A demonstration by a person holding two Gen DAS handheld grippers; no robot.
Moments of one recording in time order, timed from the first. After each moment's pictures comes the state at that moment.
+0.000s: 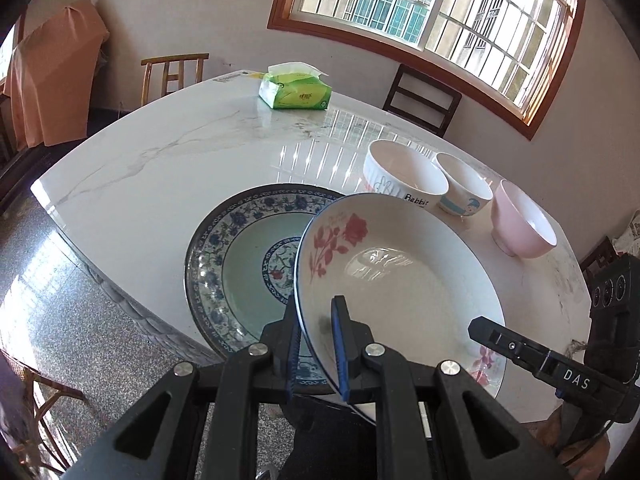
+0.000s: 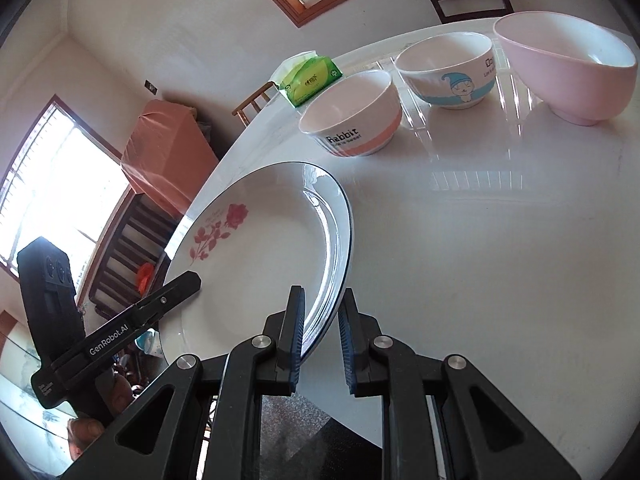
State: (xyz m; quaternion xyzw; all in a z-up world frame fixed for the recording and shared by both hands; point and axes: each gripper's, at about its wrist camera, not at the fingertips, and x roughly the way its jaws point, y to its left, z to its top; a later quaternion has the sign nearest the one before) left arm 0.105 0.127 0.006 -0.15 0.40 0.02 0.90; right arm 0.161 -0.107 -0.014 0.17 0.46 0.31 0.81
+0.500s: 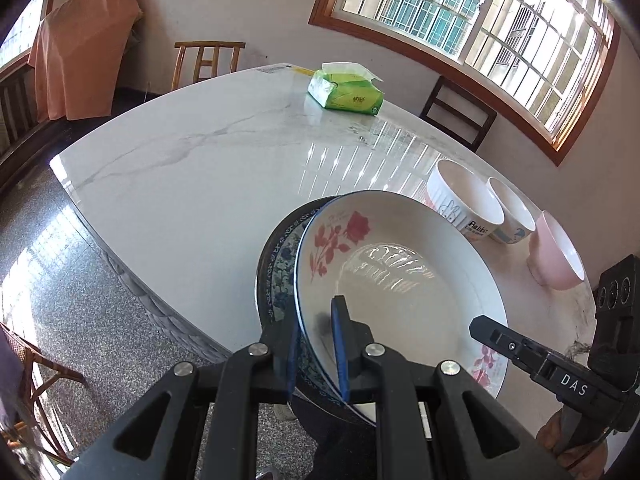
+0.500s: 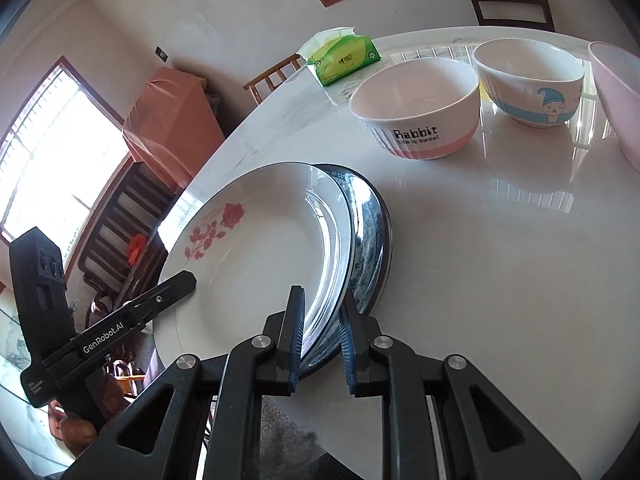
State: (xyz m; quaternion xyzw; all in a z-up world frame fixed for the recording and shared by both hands) left arm 0.120 0.180 -0.009 -0.18 0.41 0.06 0.89; right arm 0.178 -0.047 -0.022 0.11 0.47 0.32 0.81
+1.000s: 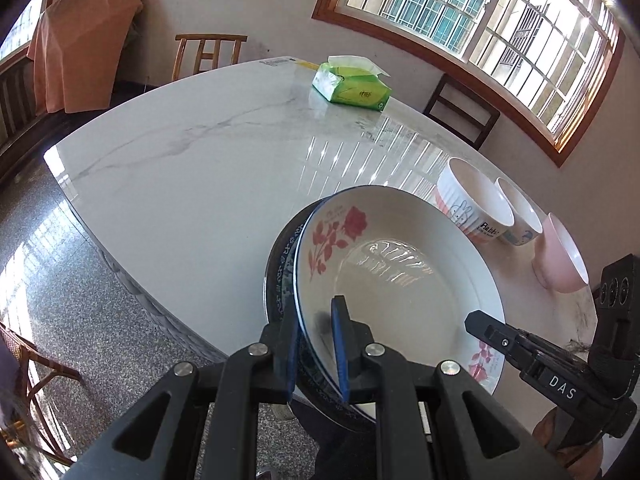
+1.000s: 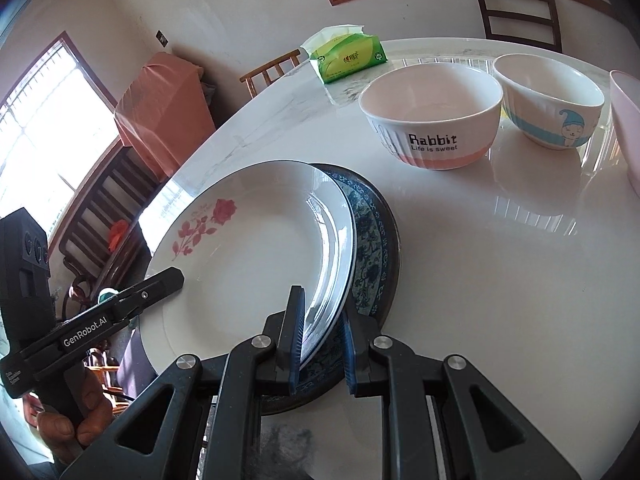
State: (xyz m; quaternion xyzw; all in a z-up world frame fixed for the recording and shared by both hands) left arm 0.130 0.189 -0.019 -0.19 0.41 0.06 0.89; right arm 0.178 -0.032 -0.022 0.07 0.46 0.31 0.83
